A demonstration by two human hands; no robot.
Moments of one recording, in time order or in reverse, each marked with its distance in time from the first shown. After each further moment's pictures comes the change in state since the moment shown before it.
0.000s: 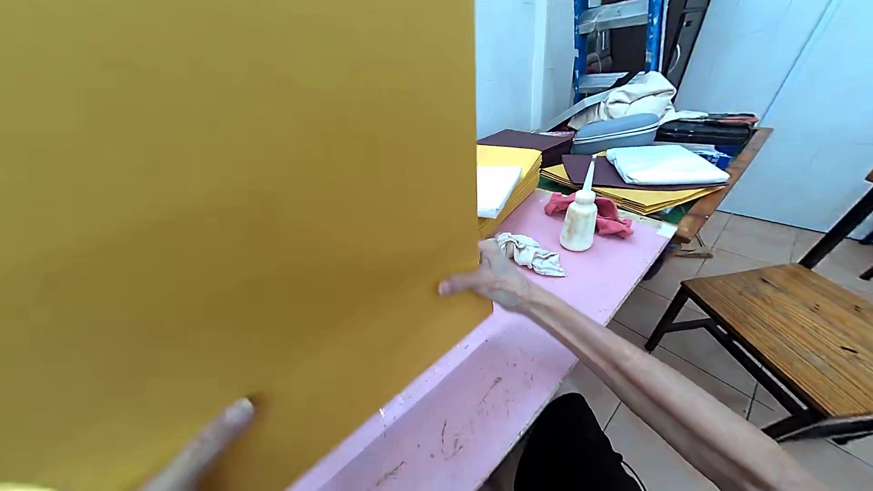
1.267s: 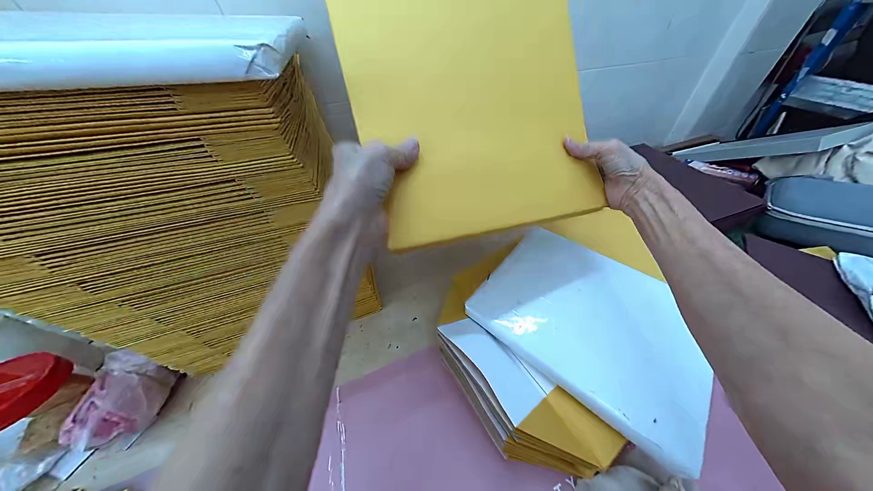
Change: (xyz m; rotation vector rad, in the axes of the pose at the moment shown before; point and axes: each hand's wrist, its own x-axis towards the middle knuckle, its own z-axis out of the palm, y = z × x) left_hand 0.390 0.048 0.307 0.092 -0.160 -0.328; right_hand 0.433 0.068 -0.173 -0.099 0.299 0.506
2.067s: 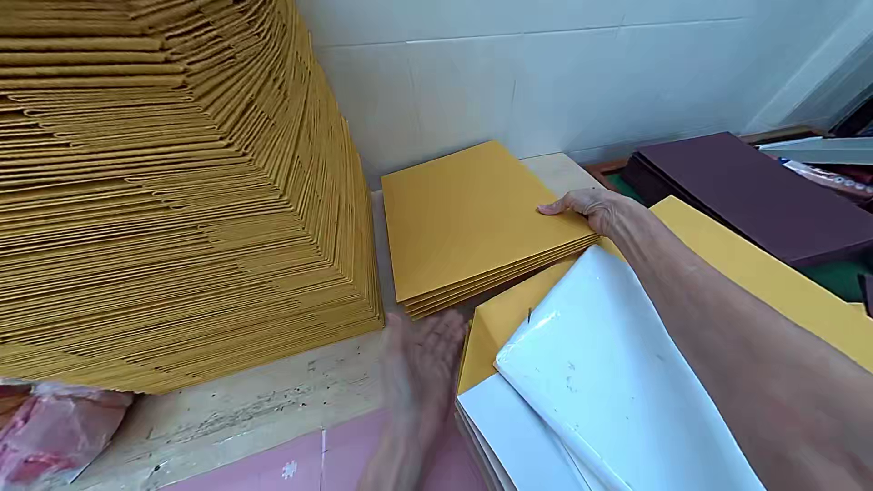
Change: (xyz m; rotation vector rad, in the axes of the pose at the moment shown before) left_hand -0.029 -0.176 0.011 -0.740 0.120 -0.596; right_hand 0.089 0.063 0.077 -0.383 -0.058 0.495
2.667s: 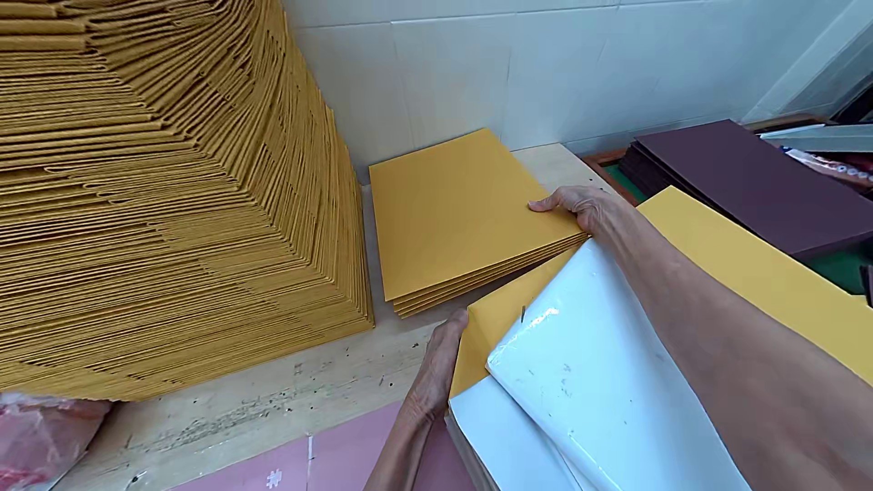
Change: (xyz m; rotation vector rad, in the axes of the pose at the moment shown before) left_hand 0.016 -0.019 -0.005 0.781 -0.368 0.149; right_hand 0.009 0.006 0.008 0.029 -0.011 0.008
